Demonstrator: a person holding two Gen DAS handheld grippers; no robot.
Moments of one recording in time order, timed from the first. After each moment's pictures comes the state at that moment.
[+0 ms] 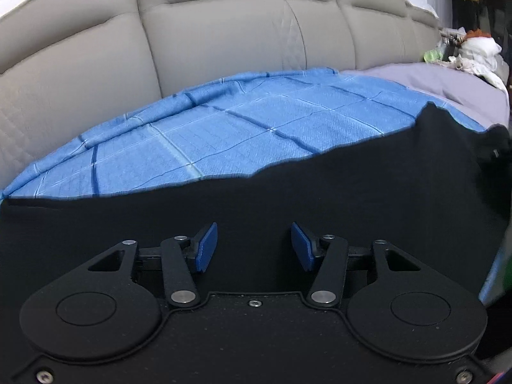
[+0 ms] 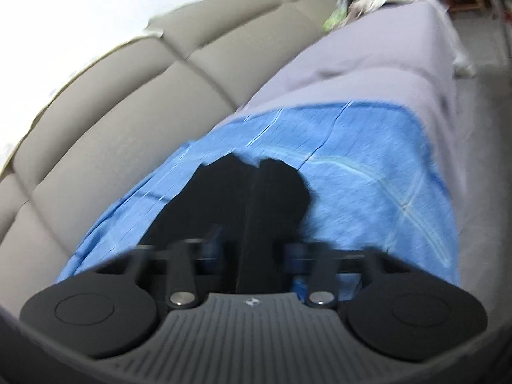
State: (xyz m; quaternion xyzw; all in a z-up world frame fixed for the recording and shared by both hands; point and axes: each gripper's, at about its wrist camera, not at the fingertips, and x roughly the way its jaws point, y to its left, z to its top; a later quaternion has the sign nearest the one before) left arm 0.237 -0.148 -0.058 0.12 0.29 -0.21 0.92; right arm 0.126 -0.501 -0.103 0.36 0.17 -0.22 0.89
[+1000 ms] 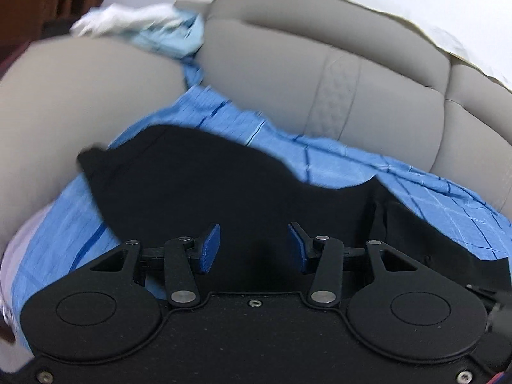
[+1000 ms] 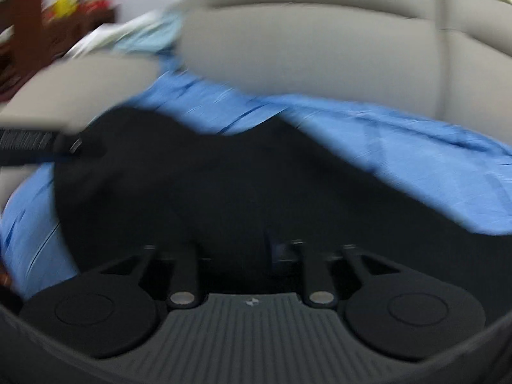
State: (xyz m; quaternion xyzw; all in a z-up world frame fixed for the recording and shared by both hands) left arm 0.156 0.186 -0.021 -0.17 0.29 0.13 0.93; right arm 0.197 -0.049 -0.057 -0.08 0.31 0.28 0.90
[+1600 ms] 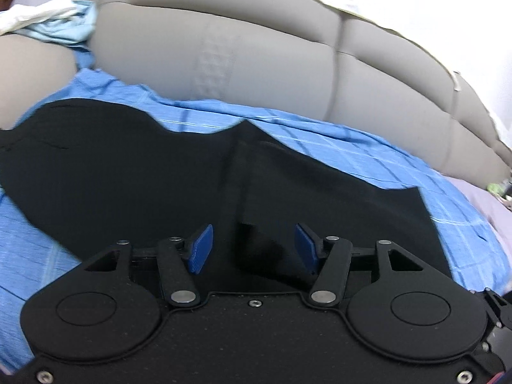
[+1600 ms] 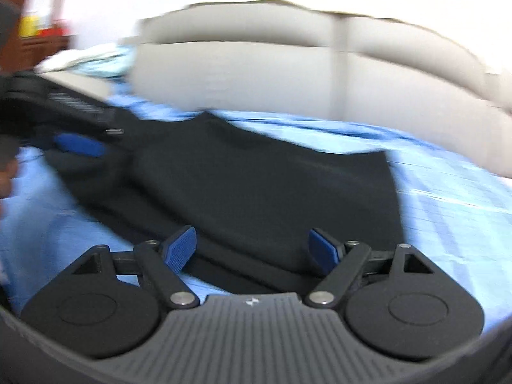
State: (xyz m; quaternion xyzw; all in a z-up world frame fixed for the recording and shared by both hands) left arm 0.134 0.091 -0.029 -0.13 0.30 -0.06 0.94; right arm 0.072 -0.150 -0.074 -0.06 0.23 0.10 0.97
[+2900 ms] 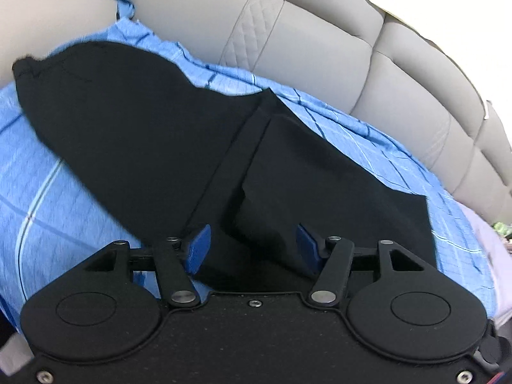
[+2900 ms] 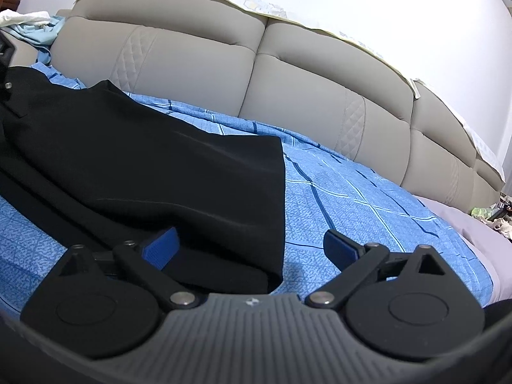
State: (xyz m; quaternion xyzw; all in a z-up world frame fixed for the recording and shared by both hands) left arm 0.117 0.085 -0.043 -0.22 0.35 0.00 0.91; right arm 0.079 -0.189 -0.104 -0.15 0.19 -0.03 0.97
